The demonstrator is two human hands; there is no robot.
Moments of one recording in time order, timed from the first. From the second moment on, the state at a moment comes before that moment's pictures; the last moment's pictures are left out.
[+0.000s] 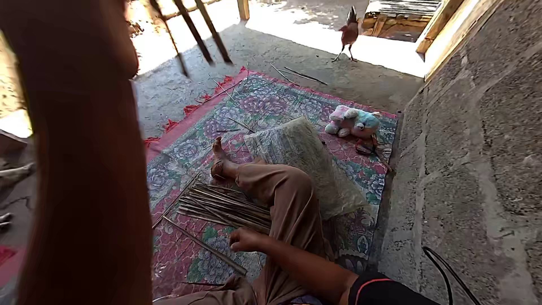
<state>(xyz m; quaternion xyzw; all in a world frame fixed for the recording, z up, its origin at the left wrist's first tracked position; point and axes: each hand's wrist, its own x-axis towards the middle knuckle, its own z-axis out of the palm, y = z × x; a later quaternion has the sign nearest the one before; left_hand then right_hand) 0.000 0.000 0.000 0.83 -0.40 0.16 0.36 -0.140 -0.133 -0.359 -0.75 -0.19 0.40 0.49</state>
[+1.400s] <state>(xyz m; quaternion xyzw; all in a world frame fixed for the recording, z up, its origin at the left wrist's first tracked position) -0.246 -0.008 -0.244 0.59 0.12 0.13 0.79 -0.135 -0.180 -0.239 -0.70 -0.37 0.34 0.51</state>
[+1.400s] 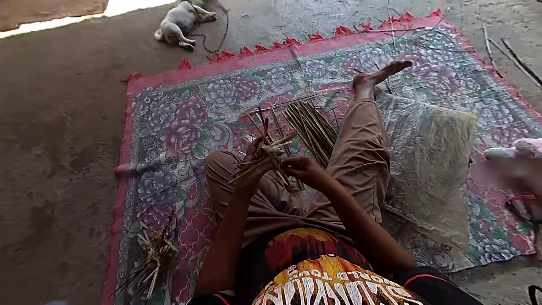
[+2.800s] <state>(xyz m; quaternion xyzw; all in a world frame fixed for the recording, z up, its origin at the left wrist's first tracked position) -0.246 -0.008 -0.254 0.71 0.13 0.22 0.65 -0.143 -0.156 -0.251 -0.67 -0.42 0.22 0.57</state>
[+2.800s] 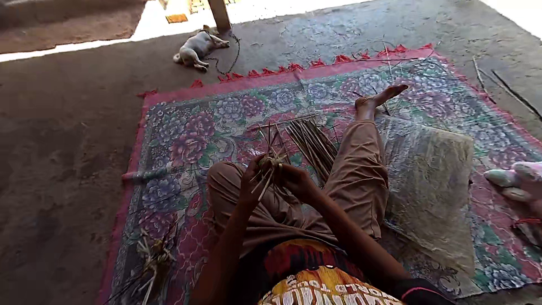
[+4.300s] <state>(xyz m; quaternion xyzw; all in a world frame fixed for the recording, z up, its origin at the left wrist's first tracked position) -0.242 -0.019 -0.233 0.62 0.17 0.16 0.75 -0.139 -0.165 -0.240 -0.64 -0.38 0.13 0.66</state>
